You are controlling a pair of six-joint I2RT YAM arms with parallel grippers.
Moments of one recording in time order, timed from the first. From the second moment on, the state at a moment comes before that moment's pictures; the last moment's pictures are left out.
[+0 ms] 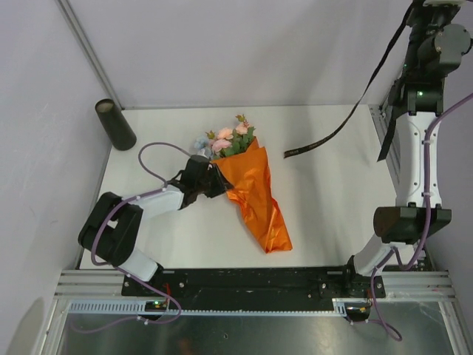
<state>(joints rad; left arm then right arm) -0.49 1.55 0.74 0.09 0.14 -0.85 -0.06 1.68 2.16 0.19 0.15 -0.28</state>
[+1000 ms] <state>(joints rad) -0.49 0.92 0.82 -0.28 0.13 -0.62 -0.08 1.85 1.63 0.29 0.12 0.00</state>
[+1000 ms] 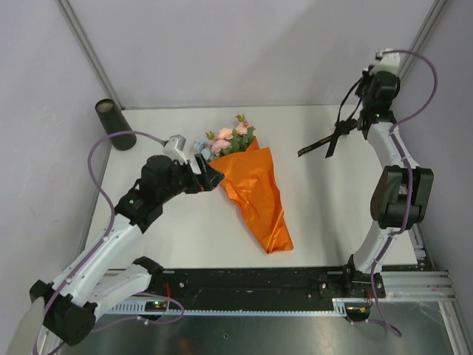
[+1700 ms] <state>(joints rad) -0.49 0.59 0.80 -0.56 -0.16 -0.31 -0.21 2.03 1.51 -0.09 -0.13 0.66</state>
